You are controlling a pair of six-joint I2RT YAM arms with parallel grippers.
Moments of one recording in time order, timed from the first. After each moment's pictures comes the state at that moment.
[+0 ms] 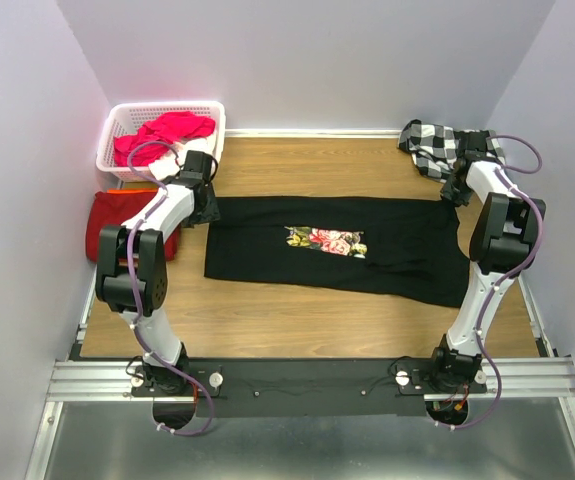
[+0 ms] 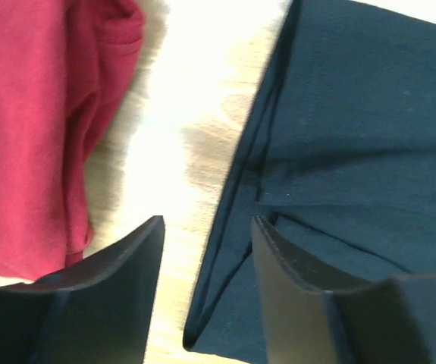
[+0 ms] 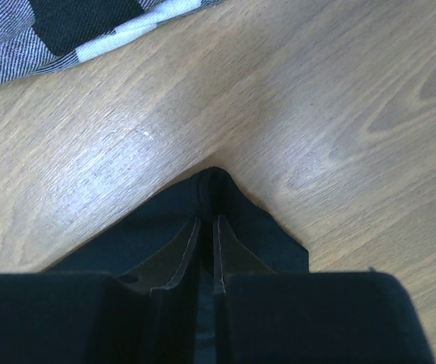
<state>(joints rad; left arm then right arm) -0.14 1.78 1.29 -0.60 -0.21 -0.37 -0.19 2.13 1.65 -0.60 0.21 0.41</state>
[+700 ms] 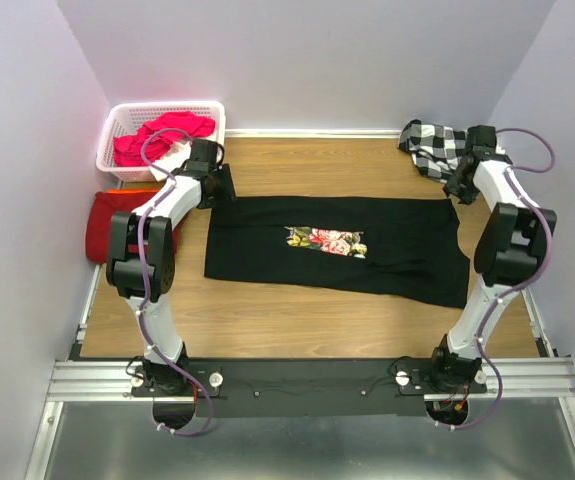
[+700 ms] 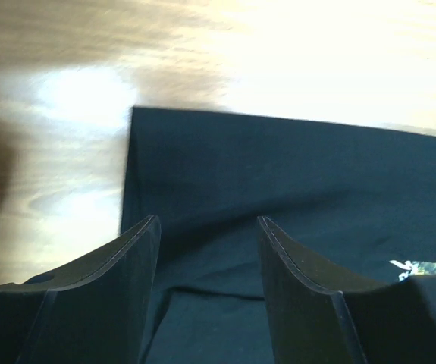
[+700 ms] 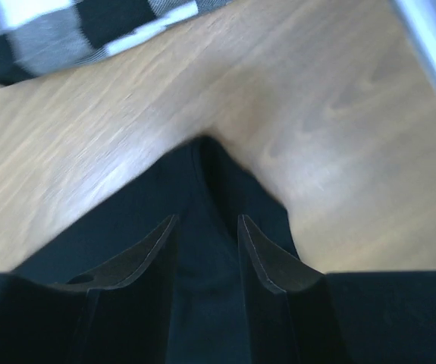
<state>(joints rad) -0.15 1.90 1.40 -0.43 0.01 -0.36 -0.19 2.02 1.62 -0.62 0.22 0.42</state>
